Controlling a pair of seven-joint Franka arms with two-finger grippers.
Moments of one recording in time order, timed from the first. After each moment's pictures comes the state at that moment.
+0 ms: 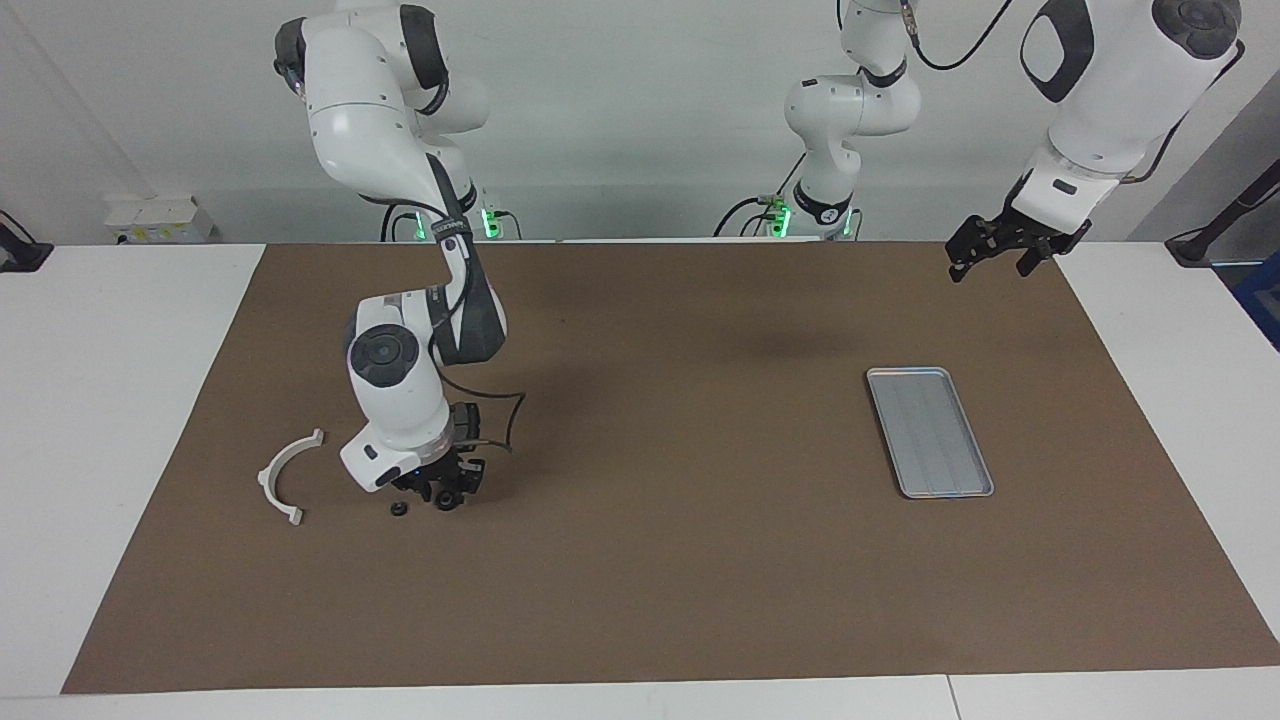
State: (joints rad) left arm -0.06 -0.05 0.02 -1.69 0.01 1.56 -0.04; right arm 0.08 0.55 0.08 -1.64 -0.14 2.21 0.29
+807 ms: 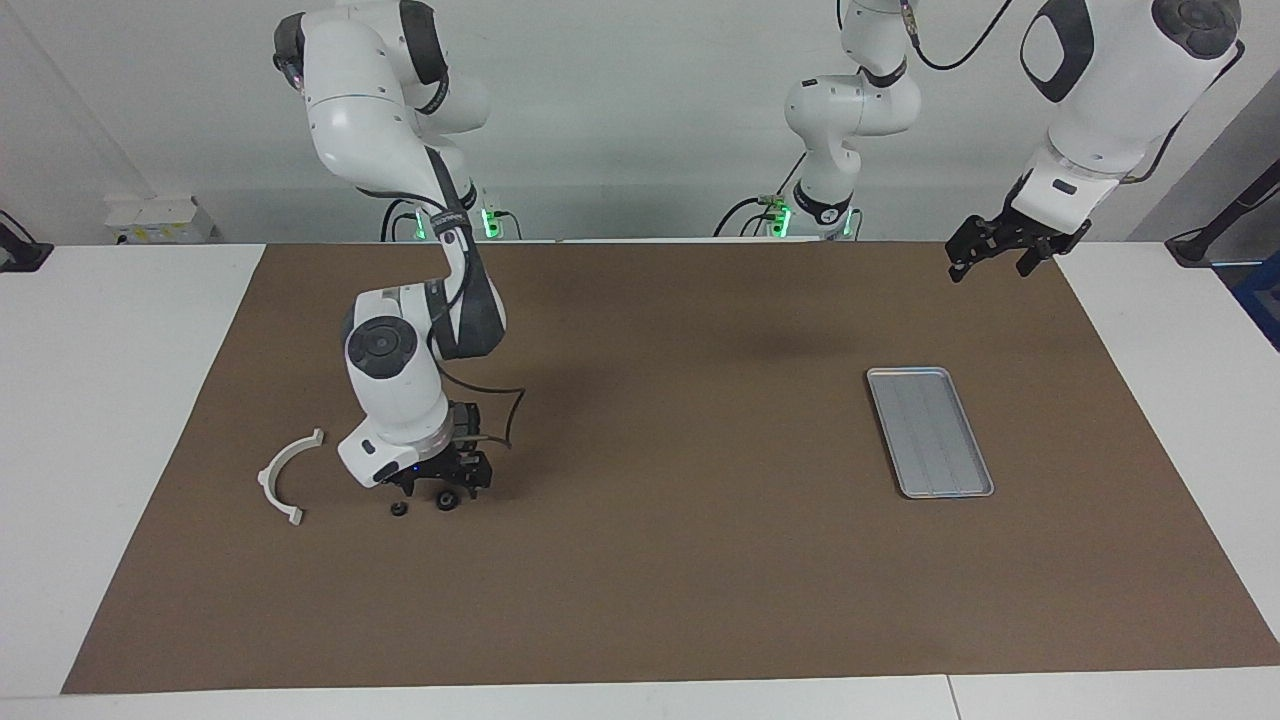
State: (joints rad) left arm -0.06 -0.05 0.02 -1.69 0.01 1.56 -0.04; right arm 0.08 0.53 0.08 -1.64 -0.14 2.21 0.29
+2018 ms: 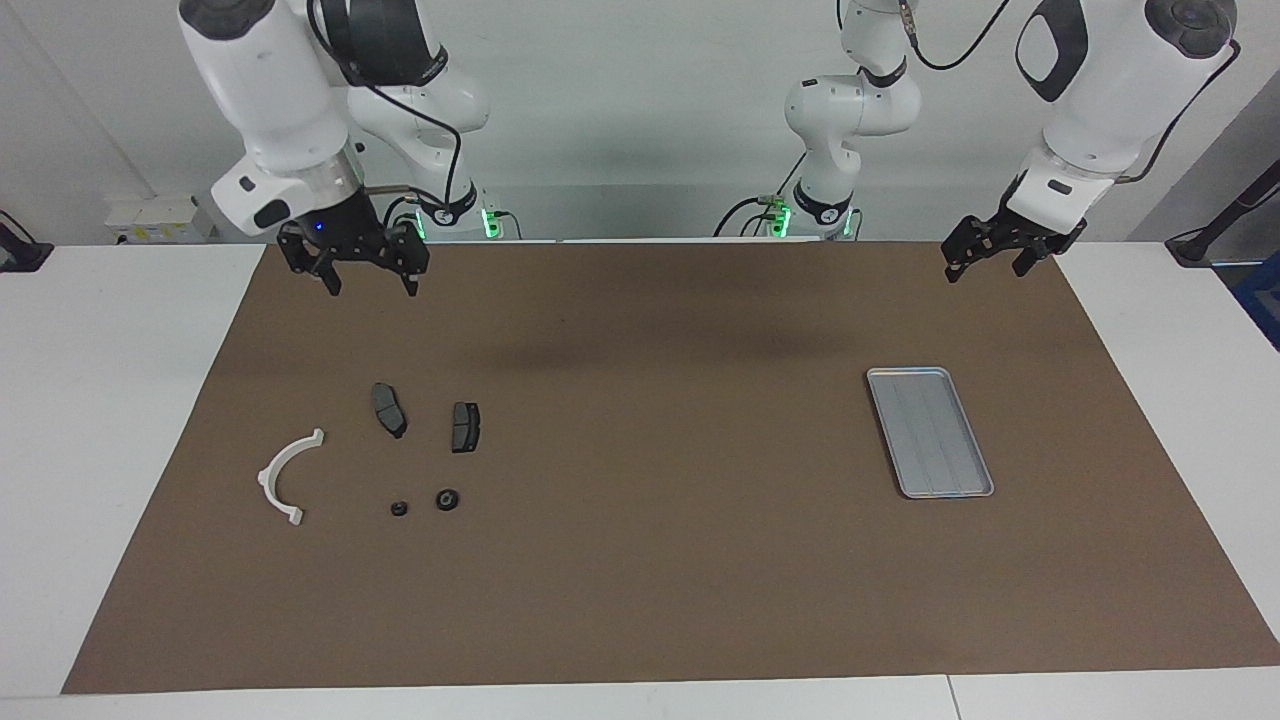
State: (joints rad) left arm -0.06 -0.05 0.01 -1.70 0.01 1.57 -0.07; right arm 0.03 -0.07 0.08 -1.65 0.00 1.57 0.15
